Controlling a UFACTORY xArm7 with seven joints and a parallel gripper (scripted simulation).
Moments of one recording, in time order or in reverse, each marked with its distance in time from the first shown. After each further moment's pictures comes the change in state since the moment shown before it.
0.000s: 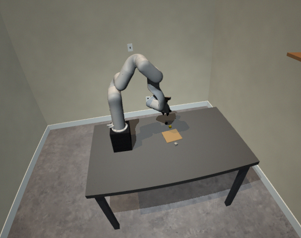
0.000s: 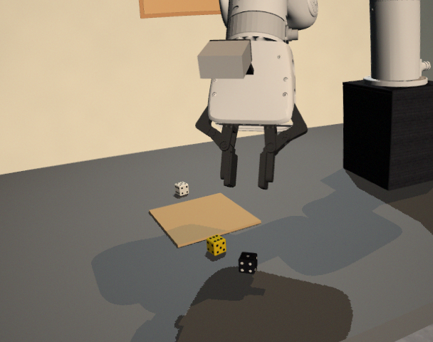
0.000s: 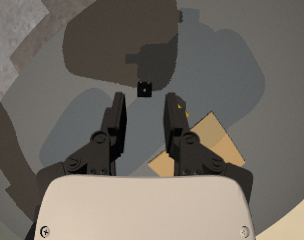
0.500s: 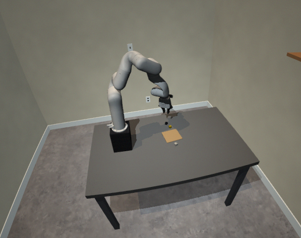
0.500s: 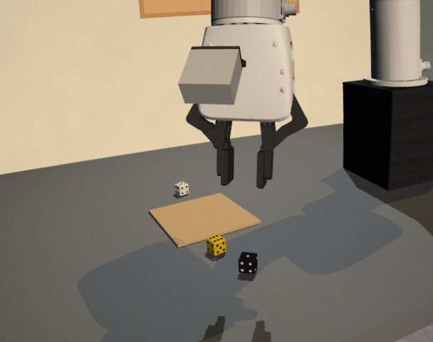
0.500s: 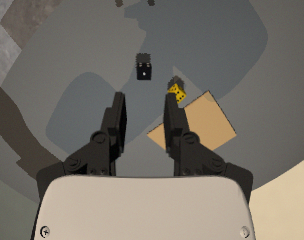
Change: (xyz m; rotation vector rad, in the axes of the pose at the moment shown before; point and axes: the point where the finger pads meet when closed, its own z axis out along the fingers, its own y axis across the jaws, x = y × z) arm 0.021 -0.001 -0.002 -0.016 -0.336 -0.006
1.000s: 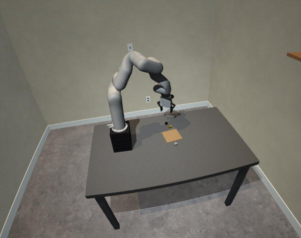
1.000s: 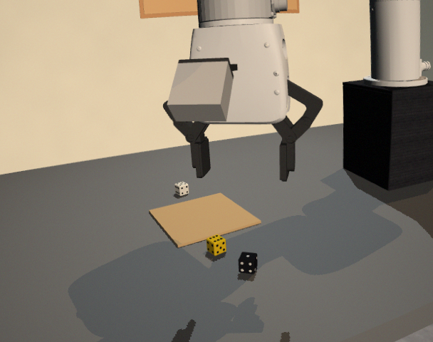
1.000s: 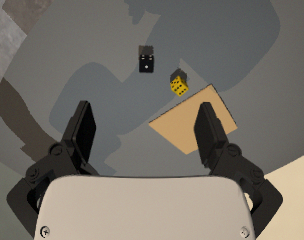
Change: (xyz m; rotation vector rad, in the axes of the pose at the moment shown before) arm 0.004 0.001 0.000 0.035 -0.118 -0.004
